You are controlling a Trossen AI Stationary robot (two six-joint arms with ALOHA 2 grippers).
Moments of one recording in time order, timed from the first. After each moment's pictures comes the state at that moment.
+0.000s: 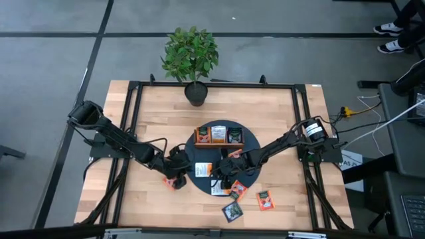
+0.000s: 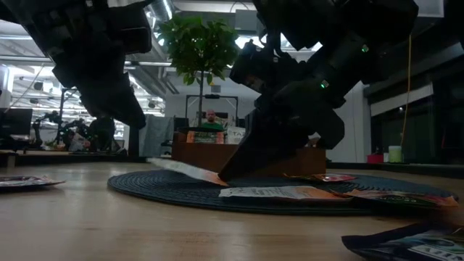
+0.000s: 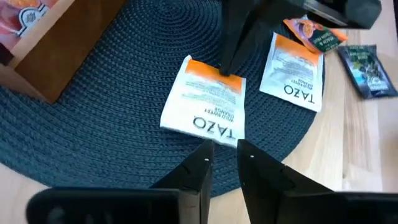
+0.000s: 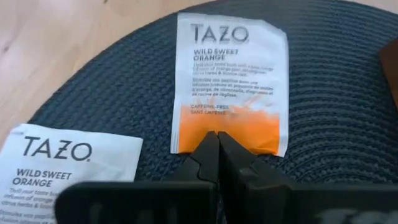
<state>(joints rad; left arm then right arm) -0.47 1.47 0.66 -0.02 -0.35 -0.78 0.30 2.01 1.03 0.23 0.17 0.10</state>
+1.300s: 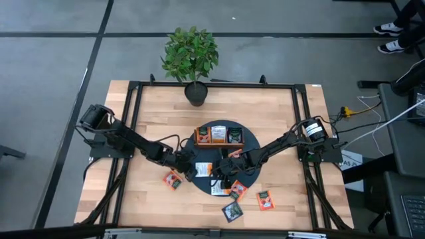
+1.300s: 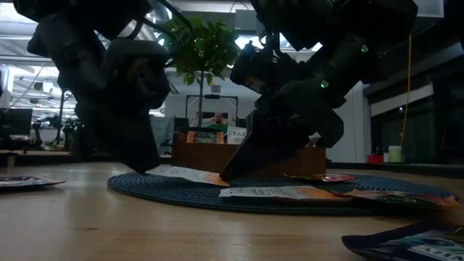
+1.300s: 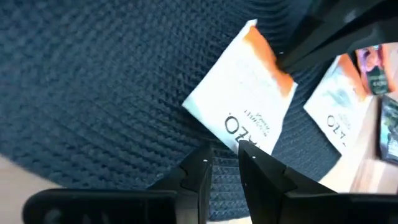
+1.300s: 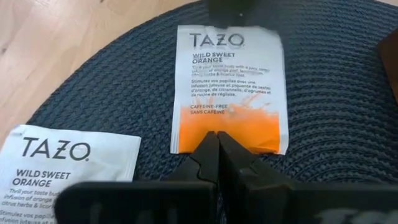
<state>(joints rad) -0.34 1.63 0.66 0.09 -0.16 -1.17 0.29 2.01 1.03 0.21 0.16 0.12</state>
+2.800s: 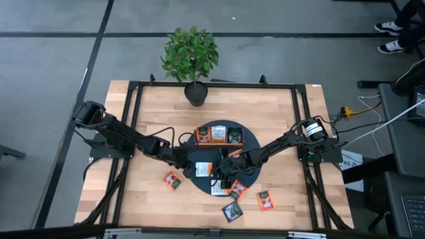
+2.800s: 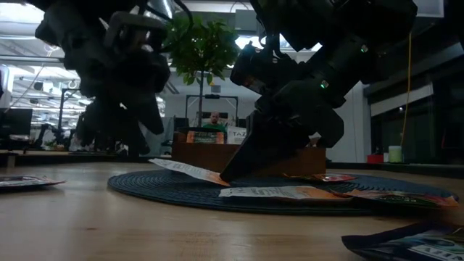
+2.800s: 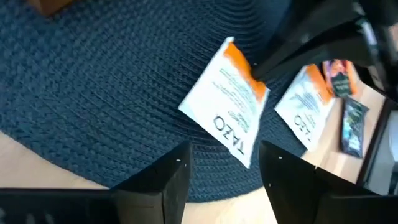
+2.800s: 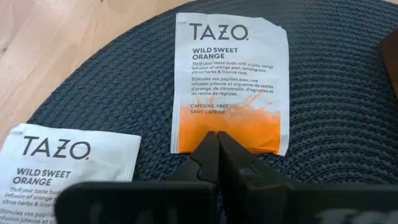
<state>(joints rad) -0.30 1.51 0.66 0.01 -0.09 -1.15 0.29 2.01 1.03 0.21 0.16 0.12</state>
